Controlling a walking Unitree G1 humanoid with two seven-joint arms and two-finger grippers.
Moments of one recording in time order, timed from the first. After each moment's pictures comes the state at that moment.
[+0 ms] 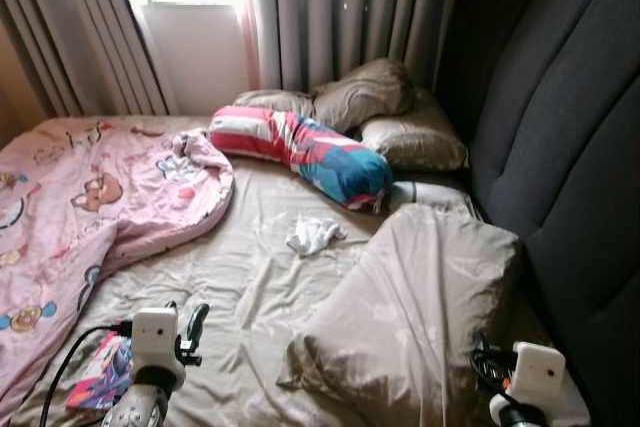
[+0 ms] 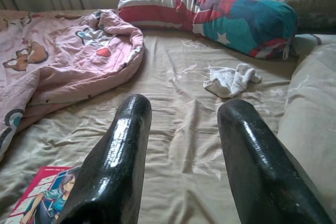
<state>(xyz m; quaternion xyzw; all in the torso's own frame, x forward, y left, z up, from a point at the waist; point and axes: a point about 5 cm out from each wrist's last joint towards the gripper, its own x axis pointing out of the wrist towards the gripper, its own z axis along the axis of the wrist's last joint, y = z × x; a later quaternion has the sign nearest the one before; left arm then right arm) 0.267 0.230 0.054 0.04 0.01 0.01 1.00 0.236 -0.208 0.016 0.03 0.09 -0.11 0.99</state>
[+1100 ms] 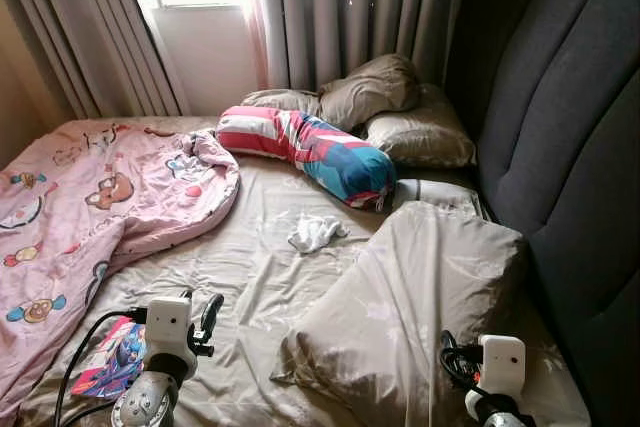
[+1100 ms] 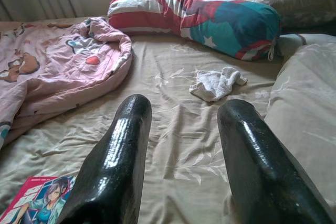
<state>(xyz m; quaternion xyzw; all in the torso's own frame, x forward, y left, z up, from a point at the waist) 0.279 0.218 0.062 0.04 0.00 -0.03 1.00 0.248 -0.191 0.005 0.01 0.11 -0.04 0.99</state>
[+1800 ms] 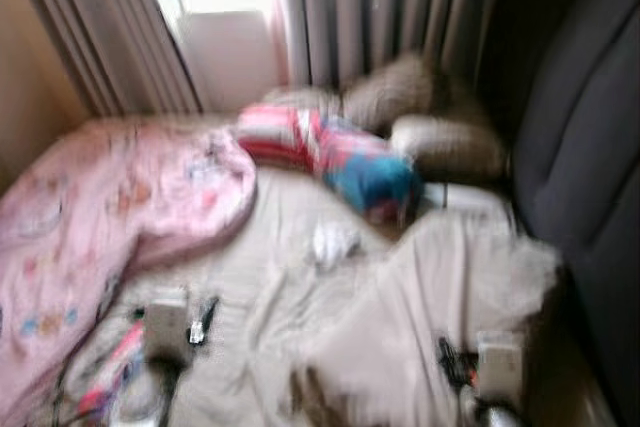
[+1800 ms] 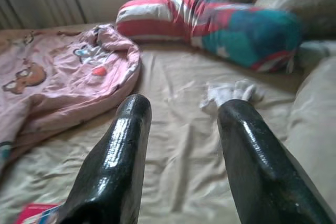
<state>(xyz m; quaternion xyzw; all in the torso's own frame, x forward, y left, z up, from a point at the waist) 0.283 0.203 0.065 0.04 -0.01 -0.05 1.00 0.238 -0.205 -0.001 0.00 0.12 -0.06 0.99</state>
